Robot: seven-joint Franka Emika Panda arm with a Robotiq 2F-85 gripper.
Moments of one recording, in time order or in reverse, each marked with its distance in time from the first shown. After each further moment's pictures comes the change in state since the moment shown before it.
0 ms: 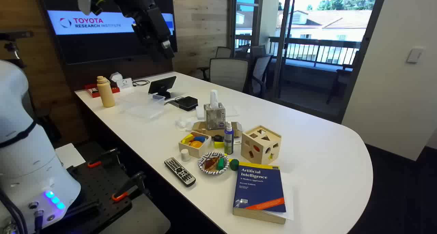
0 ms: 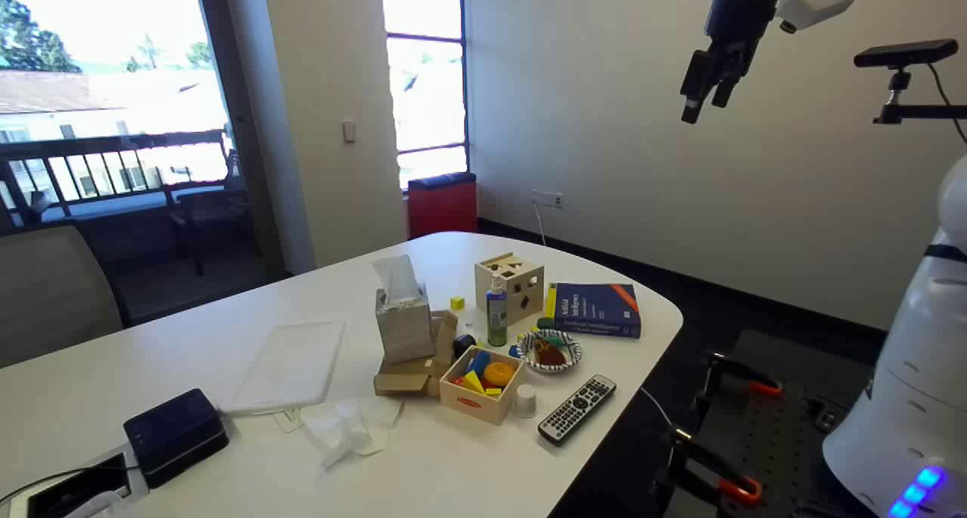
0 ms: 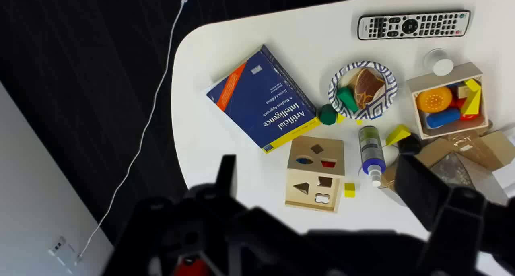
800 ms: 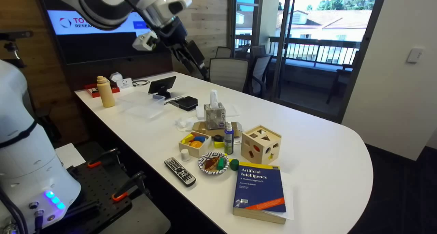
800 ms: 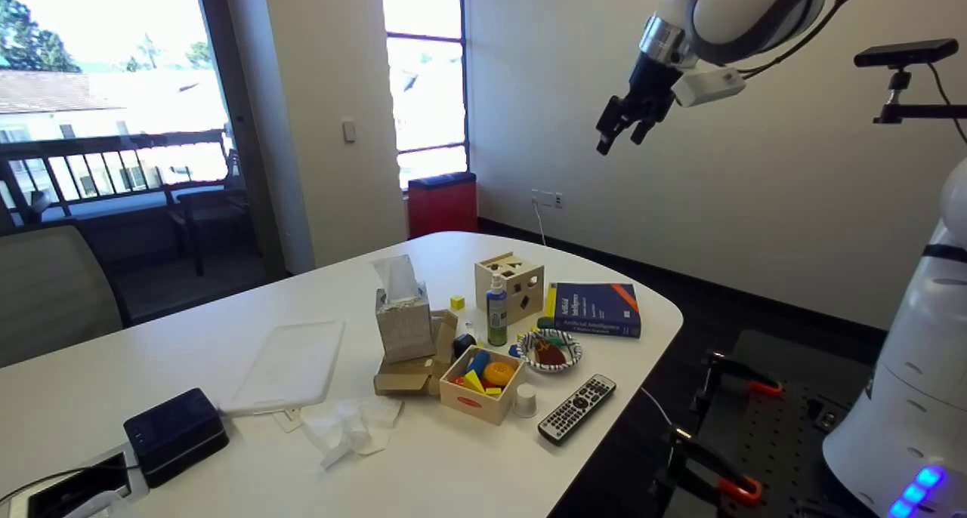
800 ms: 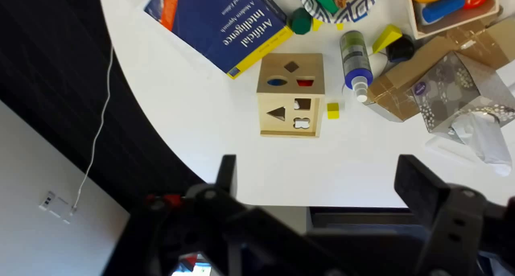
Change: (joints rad) arm 0.039 0.341 -0.003 -0.056 0.040 0.612 0.168
